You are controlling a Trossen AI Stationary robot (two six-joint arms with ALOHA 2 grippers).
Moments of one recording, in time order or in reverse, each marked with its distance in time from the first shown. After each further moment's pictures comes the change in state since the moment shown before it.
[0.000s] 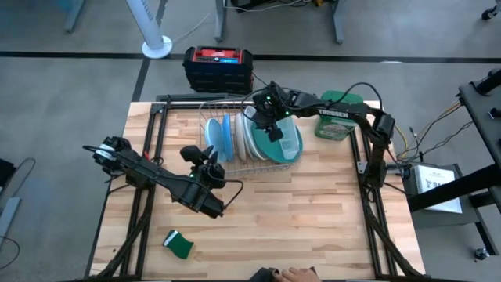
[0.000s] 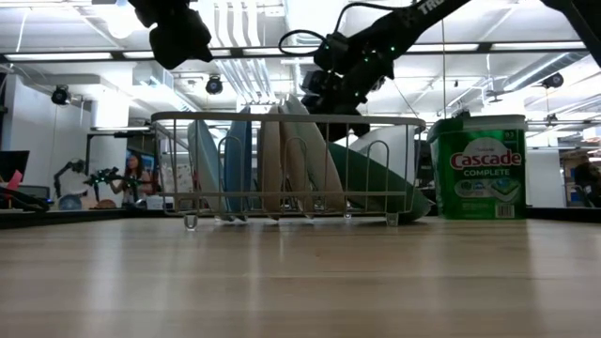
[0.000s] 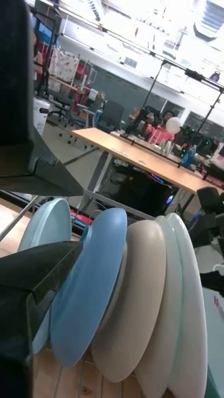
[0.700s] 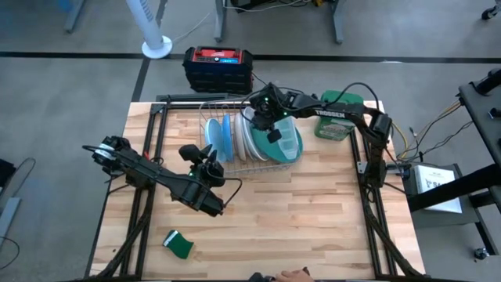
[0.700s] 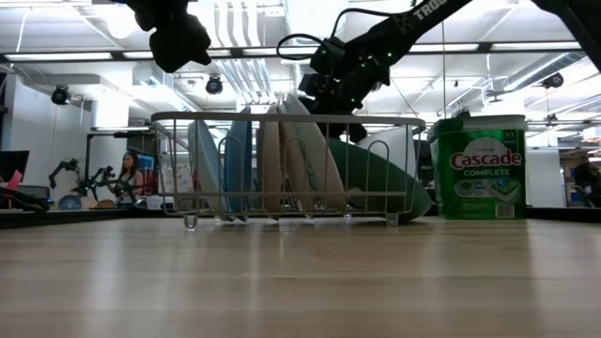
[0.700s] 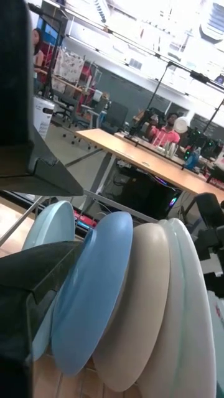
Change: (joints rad) left arm 0.014 -0.008 -0.019 -0.010 -0.001 -0.032; right arm 0.016 0.046 0.002 0.042 -0.052 -0.055
